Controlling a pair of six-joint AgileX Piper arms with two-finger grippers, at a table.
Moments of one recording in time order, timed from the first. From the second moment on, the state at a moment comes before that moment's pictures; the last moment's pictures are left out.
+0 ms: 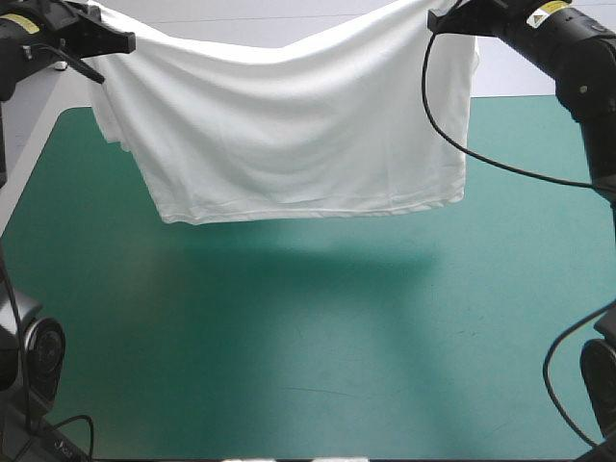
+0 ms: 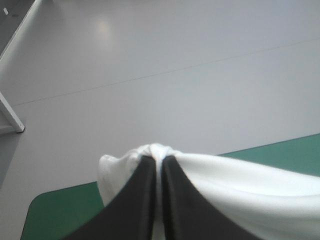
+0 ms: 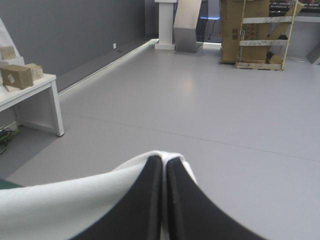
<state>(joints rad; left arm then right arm) -0.02 1.72 -2.36 -0.11 1.00 0.25 0.16 1.65 -2.13 0.32 0.58 -0.26</state>
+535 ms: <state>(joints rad) -0.02 1.89 -2.37 -0.12 0.73 0.27 0.16 1.86 -2.14 0.32 0.32 -0.26</state>
